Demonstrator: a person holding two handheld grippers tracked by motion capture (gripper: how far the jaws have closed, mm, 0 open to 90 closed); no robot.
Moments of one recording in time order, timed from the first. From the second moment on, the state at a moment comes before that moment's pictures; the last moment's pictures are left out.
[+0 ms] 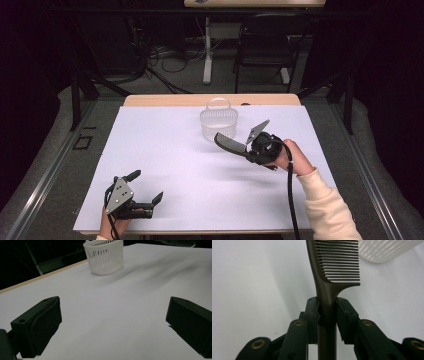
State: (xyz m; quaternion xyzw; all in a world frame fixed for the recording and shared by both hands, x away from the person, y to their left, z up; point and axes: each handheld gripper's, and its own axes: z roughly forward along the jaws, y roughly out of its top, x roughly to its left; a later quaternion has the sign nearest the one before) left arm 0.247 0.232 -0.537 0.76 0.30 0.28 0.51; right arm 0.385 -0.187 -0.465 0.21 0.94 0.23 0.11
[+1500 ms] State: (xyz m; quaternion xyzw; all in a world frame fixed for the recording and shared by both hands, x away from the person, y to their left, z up) left arm 0.247 0.230 -0.537 0.76 0.30 0.28 0.51; right arm 0.387 -0.191 -0.456 0.24 0.91 0.31 0.16
